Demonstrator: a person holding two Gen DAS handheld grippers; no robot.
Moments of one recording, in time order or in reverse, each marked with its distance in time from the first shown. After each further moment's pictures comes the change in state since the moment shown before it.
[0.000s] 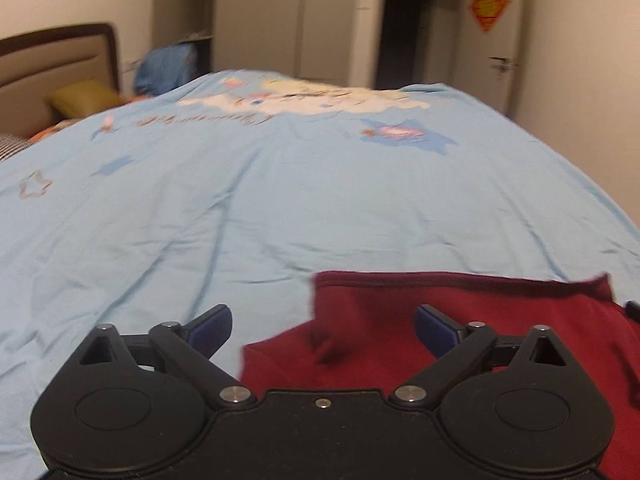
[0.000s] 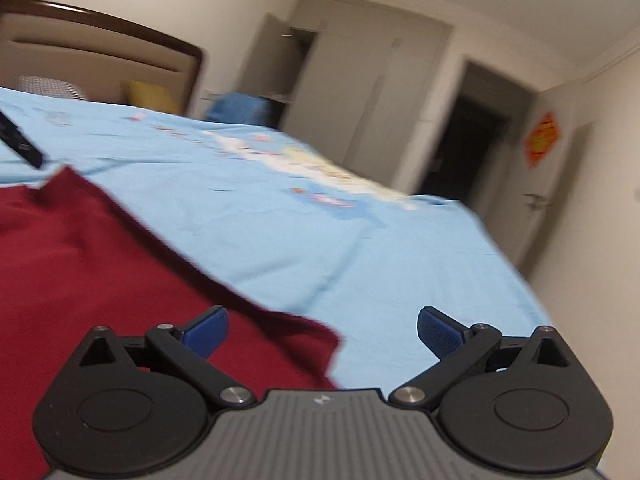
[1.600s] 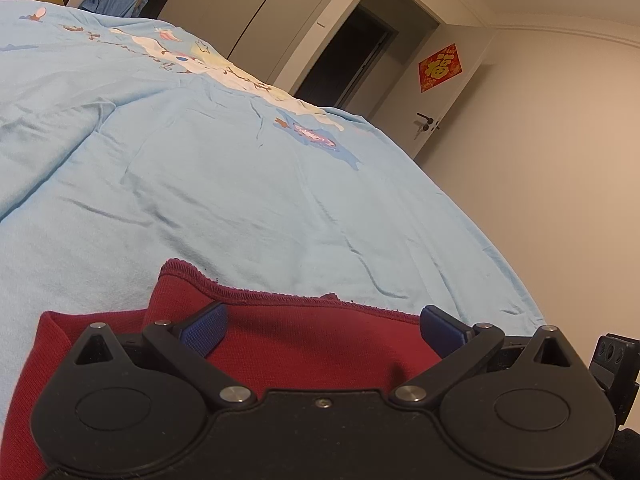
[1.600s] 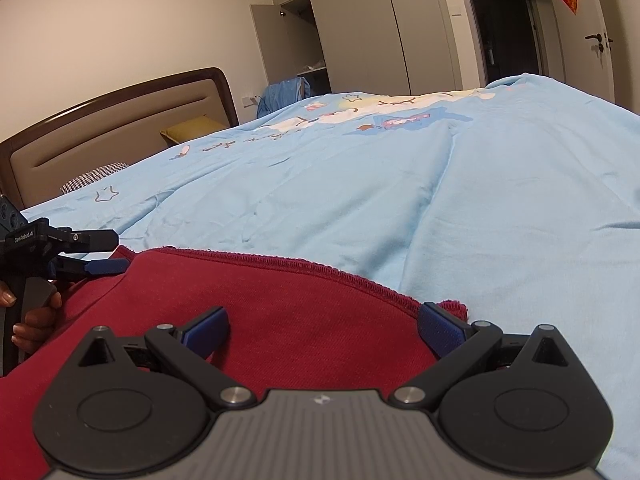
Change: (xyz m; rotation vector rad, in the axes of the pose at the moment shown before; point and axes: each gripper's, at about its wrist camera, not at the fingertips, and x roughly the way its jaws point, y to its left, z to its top) left arm 0.100 0.015 -0.046 -0.315 -0.070 -0.414; right arm 0.088 -0.041 -0.028 0.436 0.105 0.340
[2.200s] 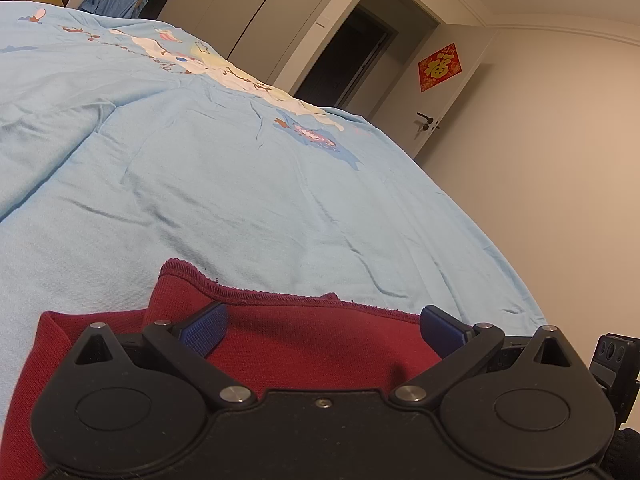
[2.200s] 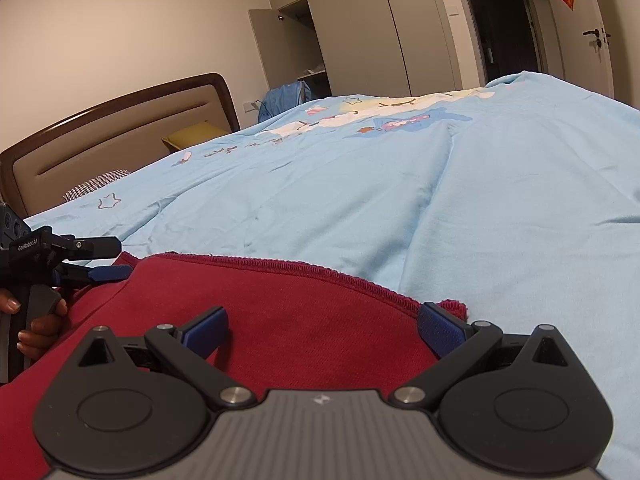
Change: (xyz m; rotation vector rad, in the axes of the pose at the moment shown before) left arm 0.000 0.000 0.000 0.002 0.000 0.001; right arm 0.000 -0.003 0.001 0.019 -0.011 0.011
